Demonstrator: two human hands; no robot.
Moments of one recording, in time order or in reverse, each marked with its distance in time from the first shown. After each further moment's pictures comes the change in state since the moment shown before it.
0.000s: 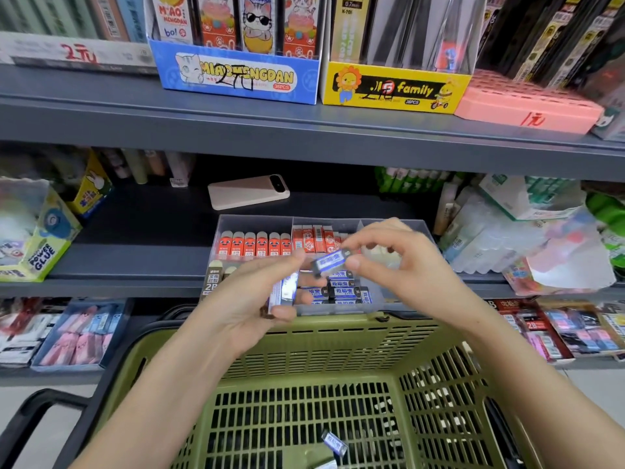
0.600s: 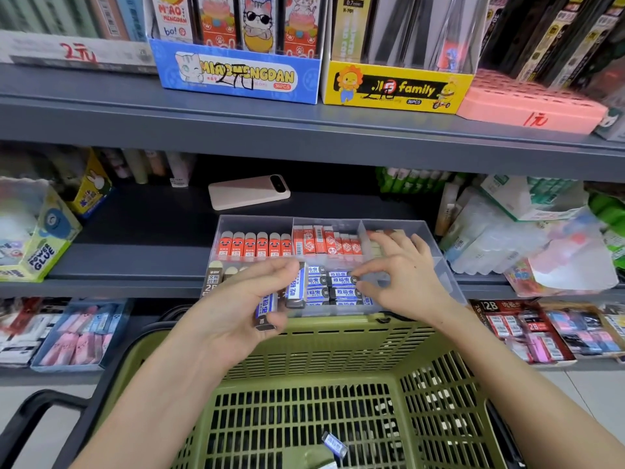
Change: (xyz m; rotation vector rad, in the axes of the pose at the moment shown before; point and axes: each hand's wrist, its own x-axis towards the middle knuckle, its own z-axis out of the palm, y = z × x) left_hand -0.008 -0.004 -0.010 -0.092 0.078 -0.038; right_hand 0.001 0.059 0.023 -0.616 -0.106 0.205
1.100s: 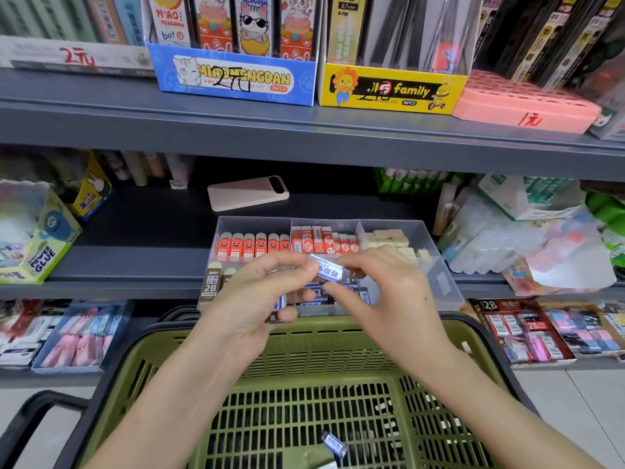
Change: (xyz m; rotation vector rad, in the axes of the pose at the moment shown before) left_hand 0.002 -0.004 0.017 0.110 -0.006 0.164; right_hand -0.043 -0.068 -0.033 0.371 0.434 -0.195
